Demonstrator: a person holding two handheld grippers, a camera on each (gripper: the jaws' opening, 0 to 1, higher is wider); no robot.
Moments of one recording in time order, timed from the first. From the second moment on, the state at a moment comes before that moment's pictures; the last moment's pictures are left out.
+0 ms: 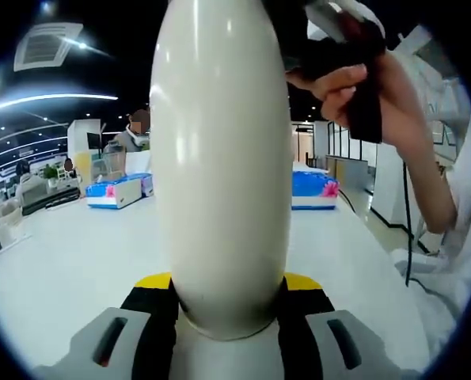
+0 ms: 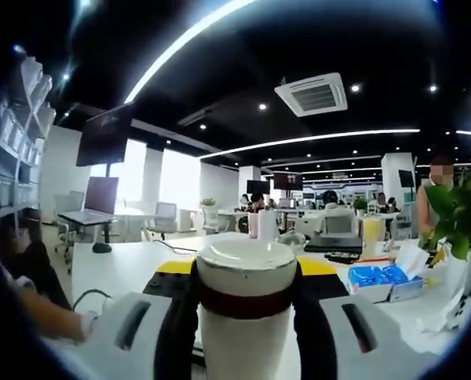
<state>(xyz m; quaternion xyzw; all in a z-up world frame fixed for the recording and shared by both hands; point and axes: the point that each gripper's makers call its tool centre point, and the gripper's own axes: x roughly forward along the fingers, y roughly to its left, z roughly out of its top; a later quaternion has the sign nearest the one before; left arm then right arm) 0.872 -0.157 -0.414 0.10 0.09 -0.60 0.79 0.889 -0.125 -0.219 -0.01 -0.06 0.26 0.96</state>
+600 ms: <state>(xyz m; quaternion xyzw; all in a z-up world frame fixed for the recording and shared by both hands) 0.872 -0.157 -0.414 0.10 0.09 -0.60 0.79 0.889 -0.122 -0.221 0.00 -0.05 0.36 0.93</state>
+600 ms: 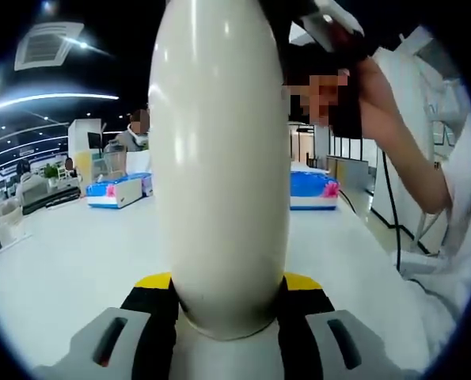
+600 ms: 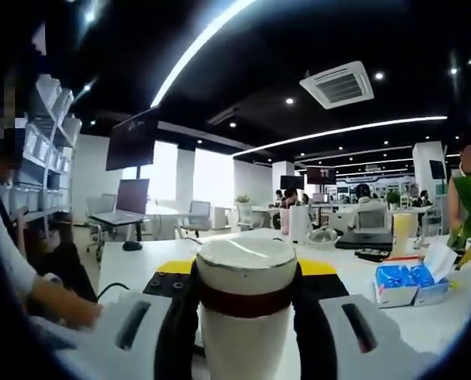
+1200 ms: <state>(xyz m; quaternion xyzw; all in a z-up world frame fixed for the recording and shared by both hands) 0.870 -0.158 -0.414 0.10 0.09 -0.60 0.79 0.885 -0.119 -0.223 0.03 -0.04 0.46 0.89</state>
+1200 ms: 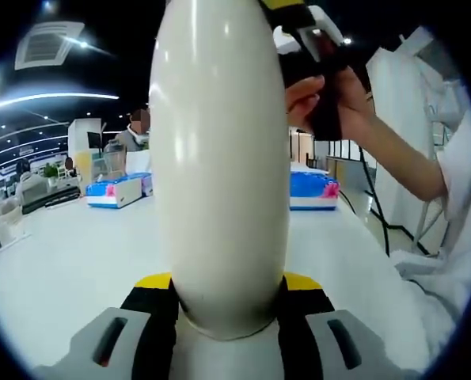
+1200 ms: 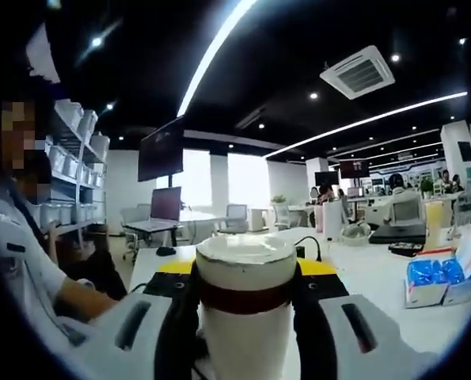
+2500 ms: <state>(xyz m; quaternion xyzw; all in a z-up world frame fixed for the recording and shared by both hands) 0.875 -0.159 -0.414 0.10 0.09 -0.60 0.79 0.859 -0.113 -0.219 0.02 -0.03 0.34 0.94</state>
